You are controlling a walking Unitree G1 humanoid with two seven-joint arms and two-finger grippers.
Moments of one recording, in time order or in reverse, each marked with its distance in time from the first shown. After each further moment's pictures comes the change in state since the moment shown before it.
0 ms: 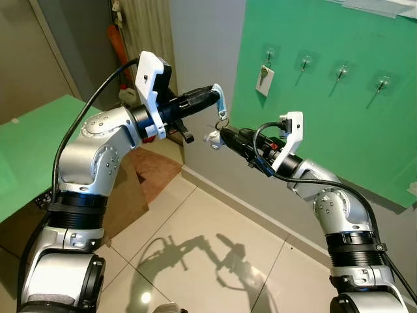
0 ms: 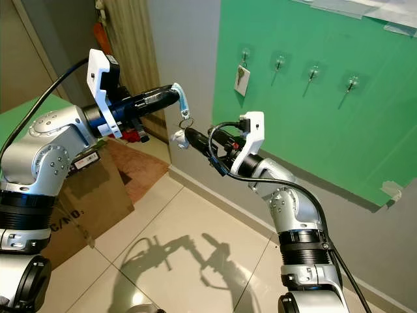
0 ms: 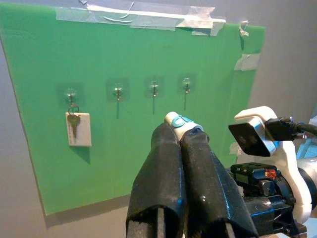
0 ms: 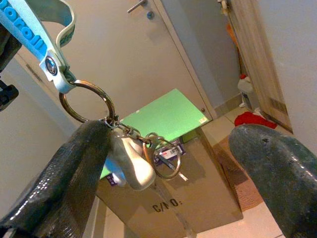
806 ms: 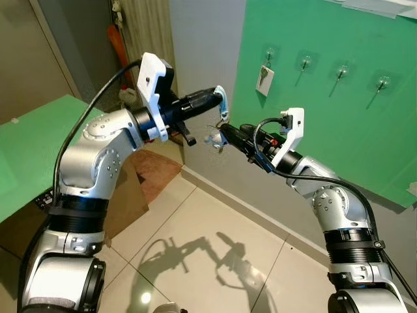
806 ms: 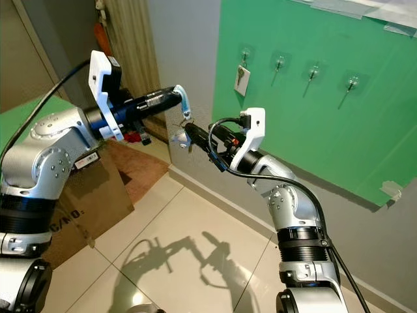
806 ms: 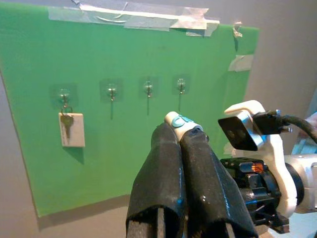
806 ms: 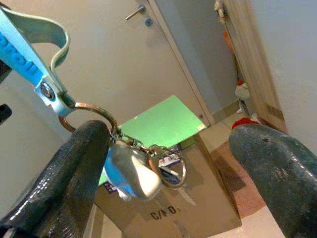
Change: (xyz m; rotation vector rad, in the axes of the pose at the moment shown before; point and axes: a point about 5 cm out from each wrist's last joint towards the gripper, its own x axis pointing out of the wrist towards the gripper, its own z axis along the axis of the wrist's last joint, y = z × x) left arm 0.001 -0.006 -0.002 -0.014 -0.003 -0.016; right arm 0.003 0.000 0.005 -0.007 -0.026 -0.012
